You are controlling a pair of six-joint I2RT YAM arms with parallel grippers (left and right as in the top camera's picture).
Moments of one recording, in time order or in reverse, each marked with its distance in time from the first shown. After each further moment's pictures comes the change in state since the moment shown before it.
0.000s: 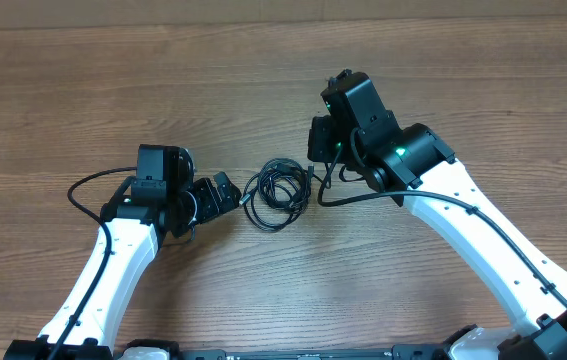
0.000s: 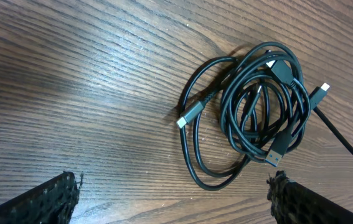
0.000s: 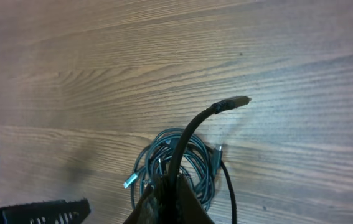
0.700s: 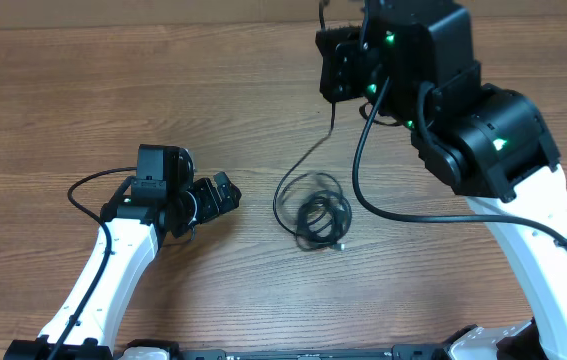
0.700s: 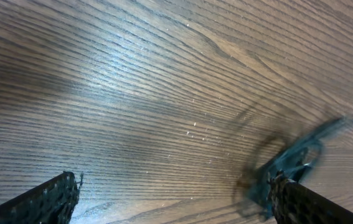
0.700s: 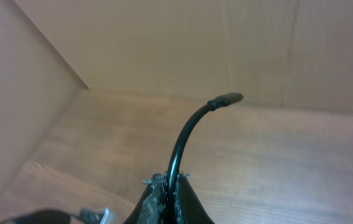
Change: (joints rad) left arm 0.000 0.000 0.000 0.000 0.000 0.000; right arm -0.013 0.010 0.608 -0.130 -0.002 -0.213
